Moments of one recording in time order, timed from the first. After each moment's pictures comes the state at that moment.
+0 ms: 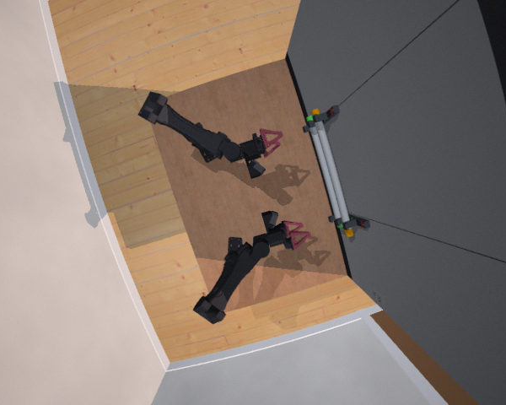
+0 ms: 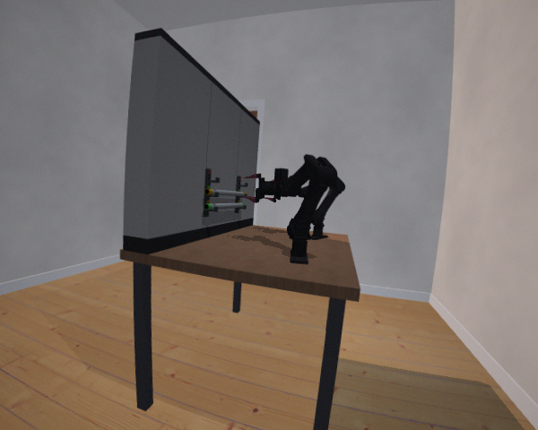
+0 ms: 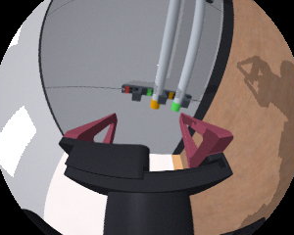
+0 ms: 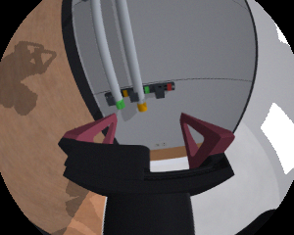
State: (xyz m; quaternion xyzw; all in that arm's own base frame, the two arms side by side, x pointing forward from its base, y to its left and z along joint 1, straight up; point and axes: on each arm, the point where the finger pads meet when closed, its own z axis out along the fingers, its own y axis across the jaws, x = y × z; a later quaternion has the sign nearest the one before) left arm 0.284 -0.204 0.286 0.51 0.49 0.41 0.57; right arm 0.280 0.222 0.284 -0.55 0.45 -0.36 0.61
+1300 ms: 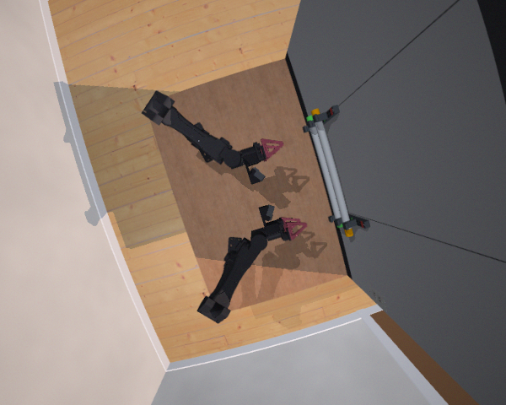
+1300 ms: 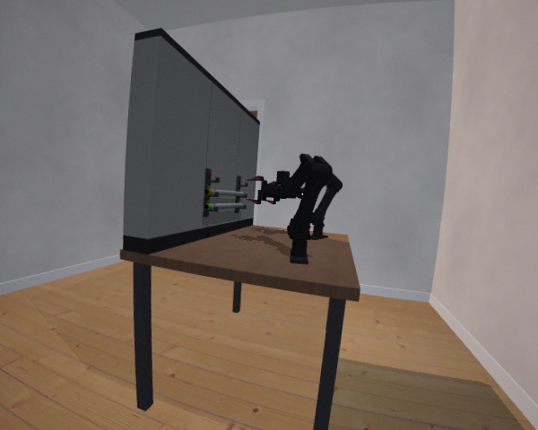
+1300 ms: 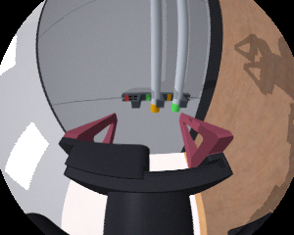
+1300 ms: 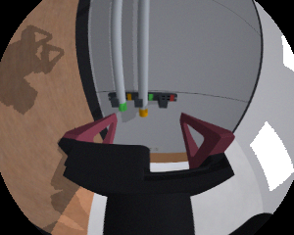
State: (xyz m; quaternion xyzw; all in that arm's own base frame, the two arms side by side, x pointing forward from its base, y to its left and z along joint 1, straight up) left arm 0.275 -0.224 0.276 0.55 0.45 0.45 0.54; right arm 0.270 0.244 0.271 -0.59 0.40 -0.40 0.57
